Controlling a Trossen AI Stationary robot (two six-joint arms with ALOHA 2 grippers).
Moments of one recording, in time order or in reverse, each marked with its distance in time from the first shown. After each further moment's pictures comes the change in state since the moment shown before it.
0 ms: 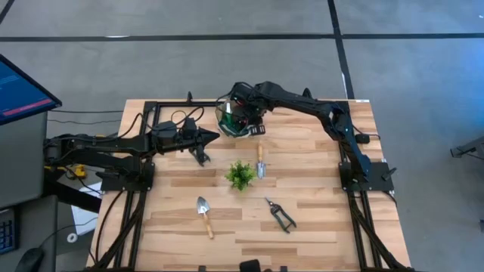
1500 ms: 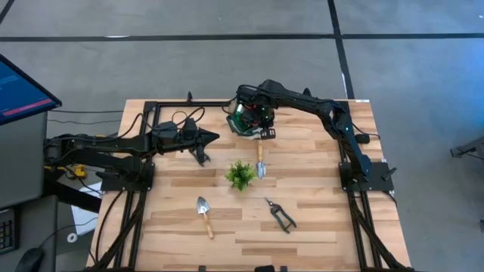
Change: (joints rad) left arm 0.001 0.000 0.000 -0.021 -0.003 0.029; right arm -0.018 -0.001 -0.009 -0.259 -0.091 0.061
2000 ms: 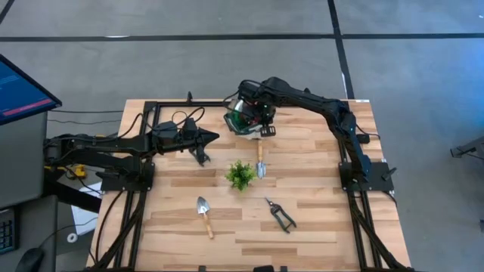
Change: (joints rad) left arm 0.000 0.000 0.000 0.000 -0.006 0.000; right arm -0.001 -0.053 -0.001 0.047 -0.002 -0.018
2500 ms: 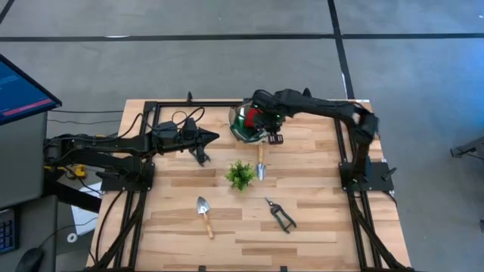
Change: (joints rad) left arm 0.000 0.000 0.000 0.001 -0.006 -0.001; right arm 0.013 -0.268 -0.514 0.370 -0.030 0.029
